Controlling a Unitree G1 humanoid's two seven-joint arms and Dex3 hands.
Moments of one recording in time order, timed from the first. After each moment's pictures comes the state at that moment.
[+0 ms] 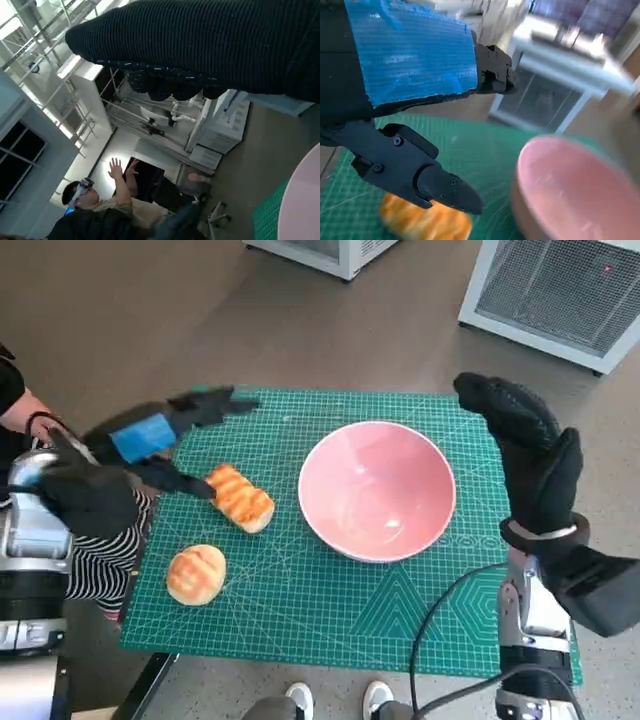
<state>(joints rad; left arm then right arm) -0.72 0.70 -0.09 0.55 0.21 -0.49 -0.69 -0.49 -0.16 -0.15 0.29 0.28 -0.59 0.42</state>
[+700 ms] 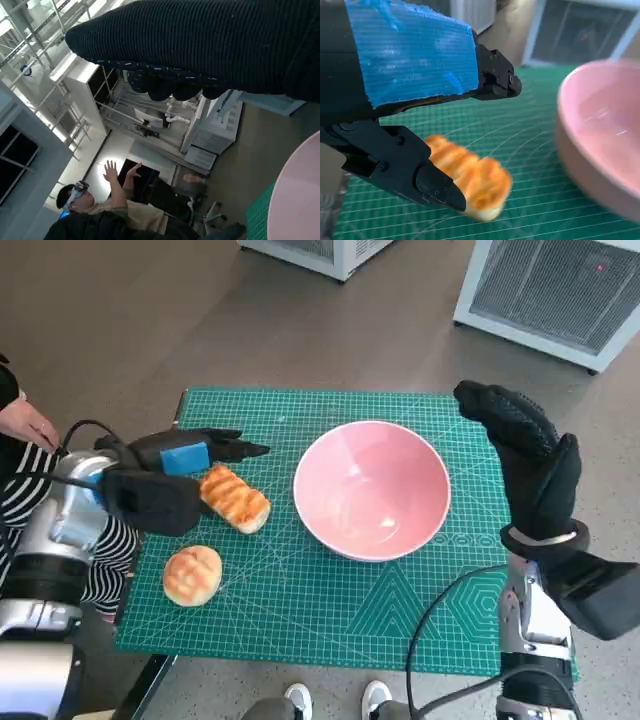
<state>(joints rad) -0.82 0.67 -0.28 0.79 0.45 -0.49 -0.60 -0.45 -0.16 -0.16 0.27 0.28 -0.57 0.42</state>
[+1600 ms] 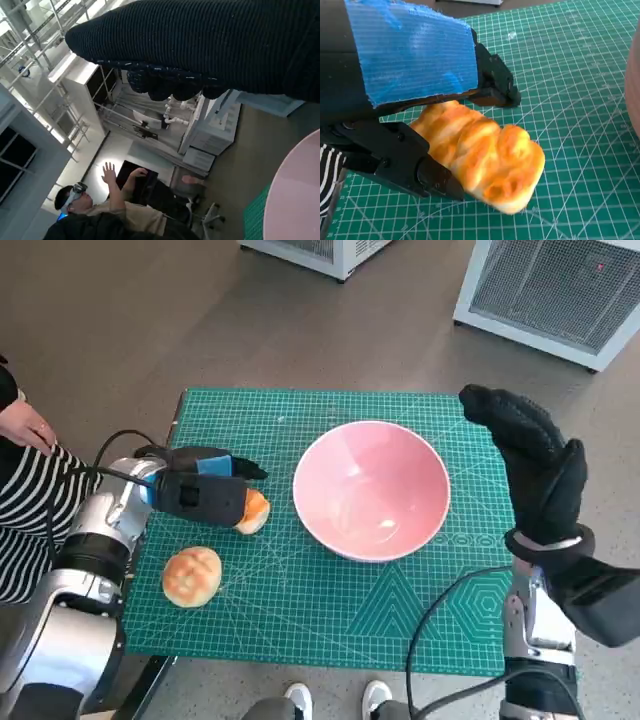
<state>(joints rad) -0.96 0.55 -0.44 1.13 0.60 -0.42 -0.44 -0.43 -0.17 -0.16 0.24 0.28 -0.57 0.42</state>
